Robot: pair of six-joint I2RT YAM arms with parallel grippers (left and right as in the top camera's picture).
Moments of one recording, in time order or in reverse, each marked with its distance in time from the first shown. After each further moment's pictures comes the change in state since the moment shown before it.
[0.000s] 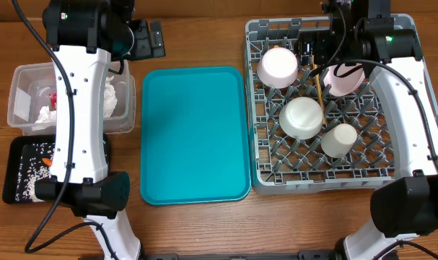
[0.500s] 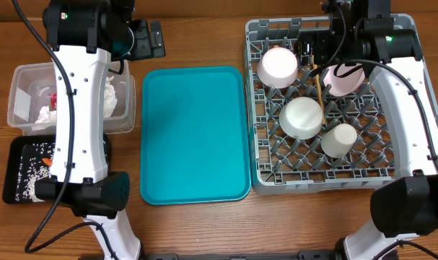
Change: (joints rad) left arm 0.000 0.000 0.000 0.000 0.000 0.000; right arm 0.000 0.000 0.000 -0.002 0.000 0.000
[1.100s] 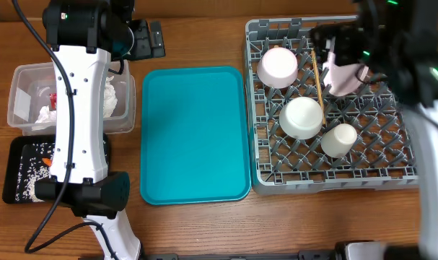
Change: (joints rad) left arm 0.000 0.000 0.000 0.000 0.000 0.000; right arm 0.000 -0.327 0.000 -0.003 0.000 0.000
